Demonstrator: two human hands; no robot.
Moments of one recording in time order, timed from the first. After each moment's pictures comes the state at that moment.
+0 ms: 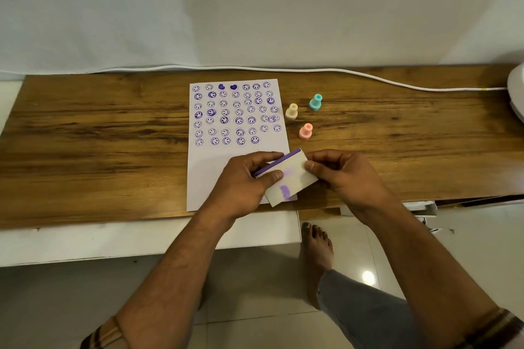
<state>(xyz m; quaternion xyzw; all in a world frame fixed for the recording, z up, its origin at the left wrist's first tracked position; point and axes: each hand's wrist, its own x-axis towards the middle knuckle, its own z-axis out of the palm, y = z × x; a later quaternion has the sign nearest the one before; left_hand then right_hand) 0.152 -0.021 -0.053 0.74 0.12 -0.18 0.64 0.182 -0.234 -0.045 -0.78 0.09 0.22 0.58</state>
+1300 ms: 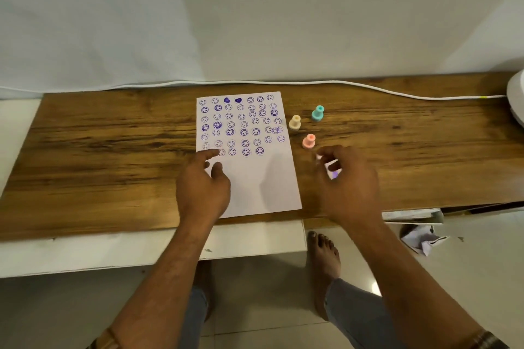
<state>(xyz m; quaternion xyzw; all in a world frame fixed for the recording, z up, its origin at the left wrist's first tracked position) 0.152 0.025 -0.054 0.85 0.27 0.08 0.45 0.171 -0.211 -0.043 -0.94 0.06 -0.07 0.33</state>
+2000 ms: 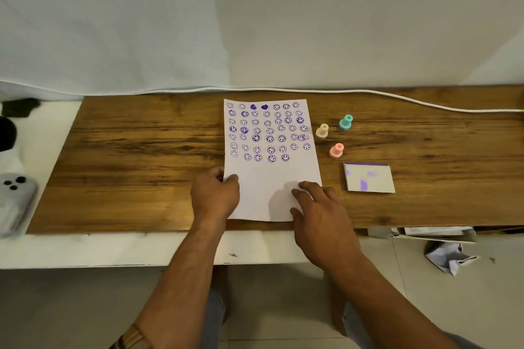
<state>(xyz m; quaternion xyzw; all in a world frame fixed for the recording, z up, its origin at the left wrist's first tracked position) 0.154 0.057 -0.060 0.73 0.41 0.00 0.54 0.133 -0.148 -0.095 -0.98 -0.15 -0.02 0.14</state>
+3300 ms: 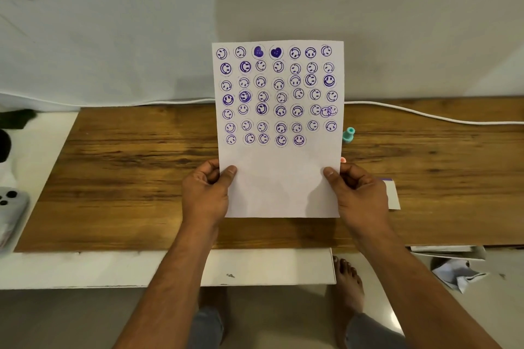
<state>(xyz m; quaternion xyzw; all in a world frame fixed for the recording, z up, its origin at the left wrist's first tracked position) 0.172 0.065 -0.058 0.64 0.29 0.10 0.70 0.200 -0.174 -0.057 -0.71 0.14 0.04 0.69</state>
